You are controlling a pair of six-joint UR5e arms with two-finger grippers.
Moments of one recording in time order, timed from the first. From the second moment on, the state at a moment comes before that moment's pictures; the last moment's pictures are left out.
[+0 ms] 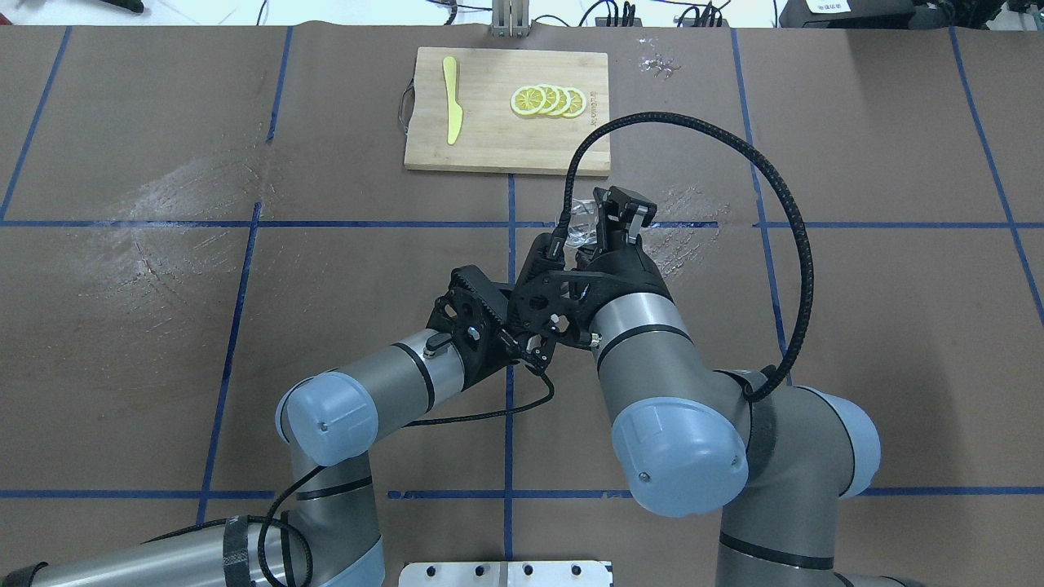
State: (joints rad) left arm -0.29 -2.19 -1.47 -2.78 -1.27 -0.48; right arm 0.26 -1.08 2.04 -1.45 0.76 -0.02
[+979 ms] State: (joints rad) left arm -0.29 -2.19 -1.47 -2.78 -1.27 -0.48; right arm 0.21 -1.08 2.04 -1.45 0.66 -0.16
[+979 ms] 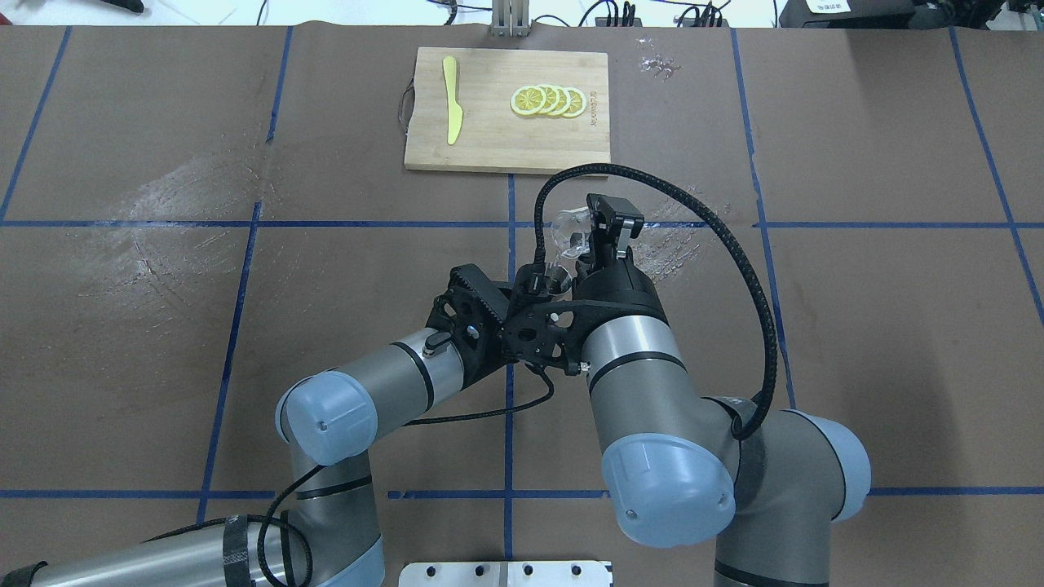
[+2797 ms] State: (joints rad) left arm -0.32 -2.18 -1.47 -2.86 -1.27 -0.51; right arm 0.22 -1.14 2.06 -1.35 0.63 0.56
